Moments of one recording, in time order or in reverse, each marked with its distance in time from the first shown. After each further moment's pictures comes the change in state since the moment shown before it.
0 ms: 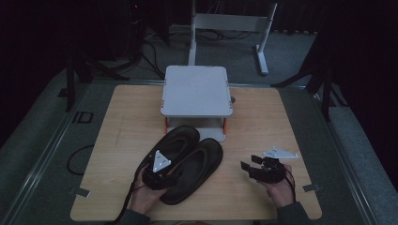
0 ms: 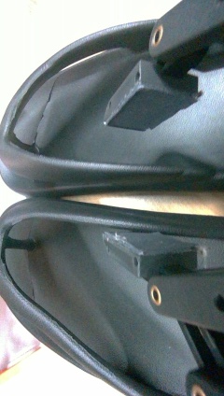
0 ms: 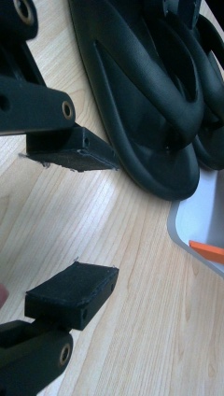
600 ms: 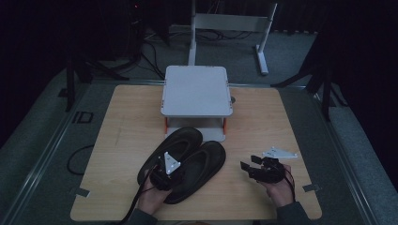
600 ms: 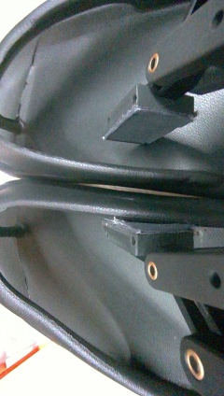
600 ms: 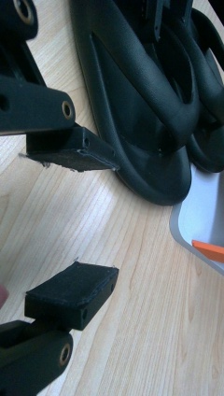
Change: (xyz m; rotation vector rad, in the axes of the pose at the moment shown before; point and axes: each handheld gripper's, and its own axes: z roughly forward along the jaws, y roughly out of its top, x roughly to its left) left arm -0.017 0.001 0.019 0.042 0.107 0.061; right arm -0.001 -0.001 0.002 0.006 -0.002 0.001
